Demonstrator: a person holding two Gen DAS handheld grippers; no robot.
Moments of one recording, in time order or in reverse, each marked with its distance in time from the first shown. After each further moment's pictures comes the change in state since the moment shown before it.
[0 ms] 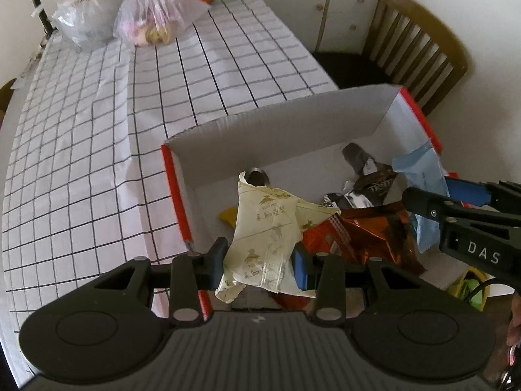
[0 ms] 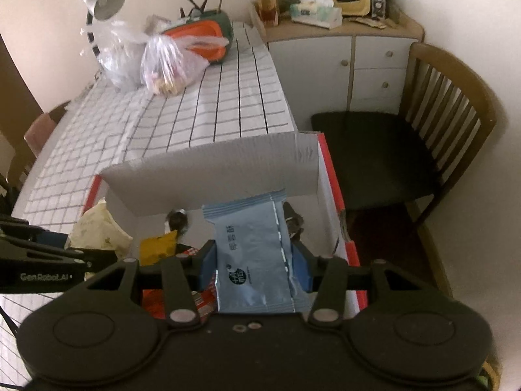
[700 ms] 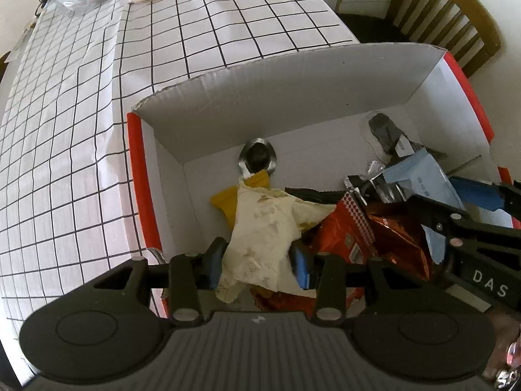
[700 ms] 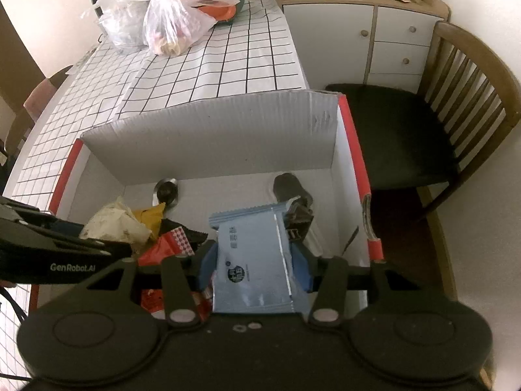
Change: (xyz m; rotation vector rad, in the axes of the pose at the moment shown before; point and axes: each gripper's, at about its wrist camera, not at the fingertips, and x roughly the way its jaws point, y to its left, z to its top) left arm 0.059 -0.009 0.010 -0.031 0.137 0.049; right arm 0.036 -0.007 -0.001 -0.047 0.099 0.035
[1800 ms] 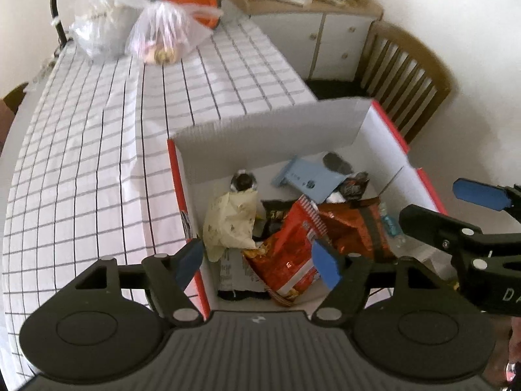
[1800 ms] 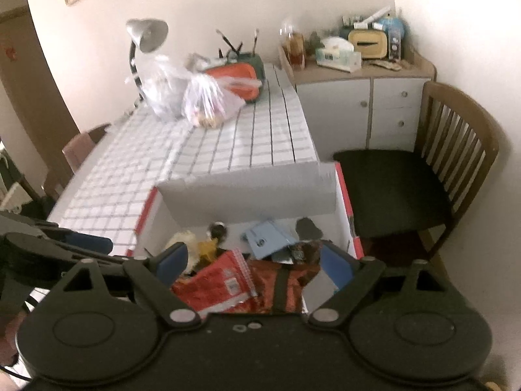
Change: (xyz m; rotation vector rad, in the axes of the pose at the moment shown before) left arm -0.100 0.006 -0.074 0.002 -0.292 -0.080; right arm -0.119 0.023 -0.045 0.000 -0.299 0.065
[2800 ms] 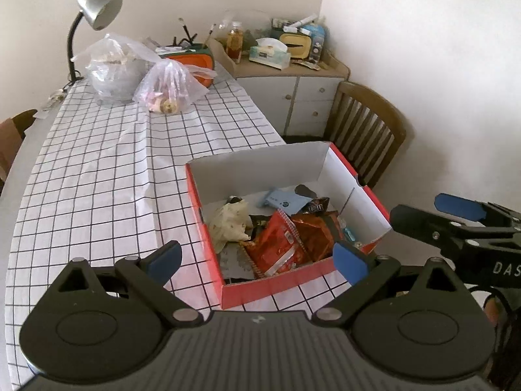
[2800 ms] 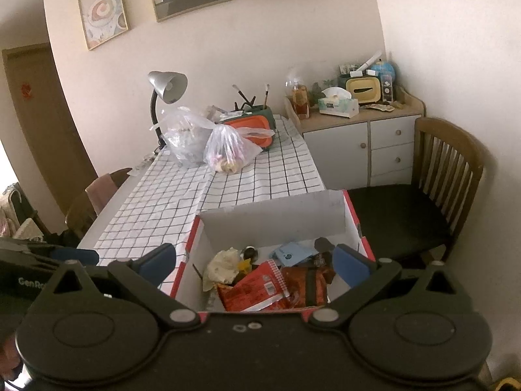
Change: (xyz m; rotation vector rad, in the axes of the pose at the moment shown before) left arm -0.096 0.027 -0.071 -0.020 -0.235 -0.097; right arm -0.079 0.040 -0.040 0.025 -0.196 0.013
